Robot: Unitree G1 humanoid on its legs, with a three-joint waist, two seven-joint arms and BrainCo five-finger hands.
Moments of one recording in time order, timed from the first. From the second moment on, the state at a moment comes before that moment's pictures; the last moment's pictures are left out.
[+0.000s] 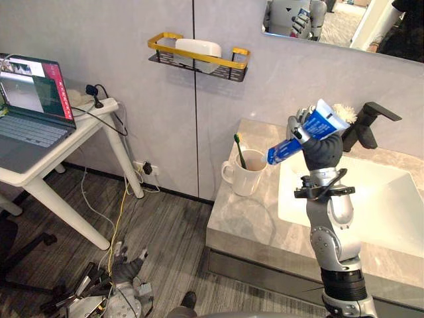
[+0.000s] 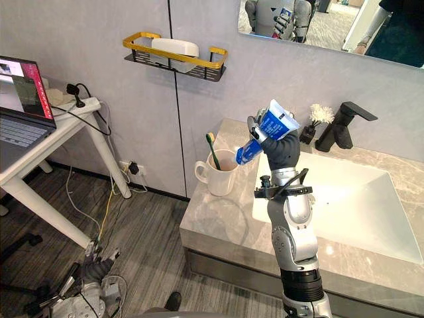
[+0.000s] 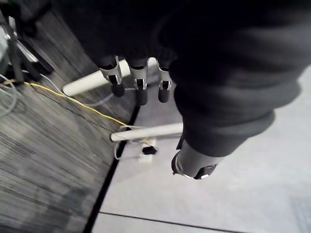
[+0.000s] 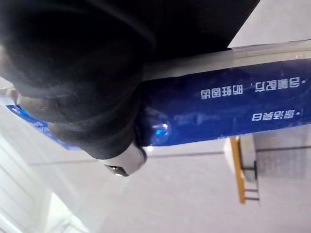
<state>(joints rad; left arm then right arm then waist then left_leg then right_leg) 0.46 -0.11 0.30 0.07 0.10 -0.04 0.19 -0.20 -0.13 0.00 -0.35 0.43 -0.10 0.03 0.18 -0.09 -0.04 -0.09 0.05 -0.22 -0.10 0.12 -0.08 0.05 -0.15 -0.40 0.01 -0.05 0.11</state>
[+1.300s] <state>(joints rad) 0.41 -0.10 0.56 0.51 0.07 -0.01 0.29 -0.23 -0.13 0.01 -0.30 0.47 -0.11 -0.03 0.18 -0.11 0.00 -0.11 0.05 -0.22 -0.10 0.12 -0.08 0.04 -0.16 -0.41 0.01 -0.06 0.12</state>
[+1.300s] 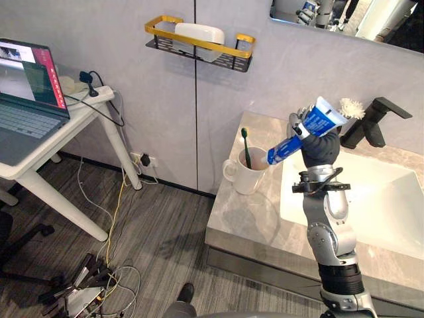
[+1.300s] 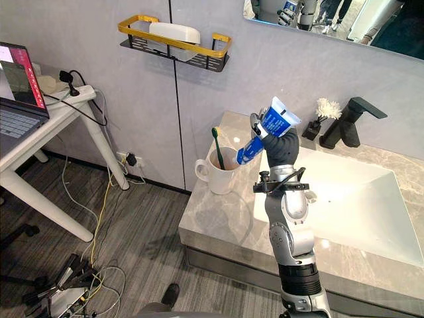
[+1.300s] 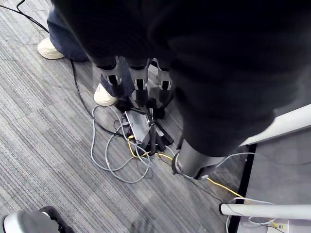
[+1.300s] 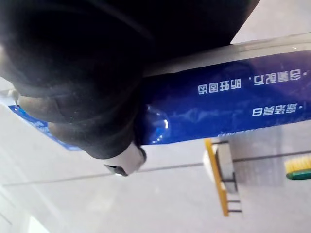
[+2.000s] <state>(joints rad) 0.39 -0.09 0.56 0.57 0.05 -0.01 0.29 -0.33 -0.14 -0.11 -0.30 0.52 -0.13 -0.11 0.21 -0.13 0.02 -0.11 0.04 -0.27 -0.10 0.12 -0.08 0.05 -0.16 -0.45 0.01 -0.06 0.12</state>
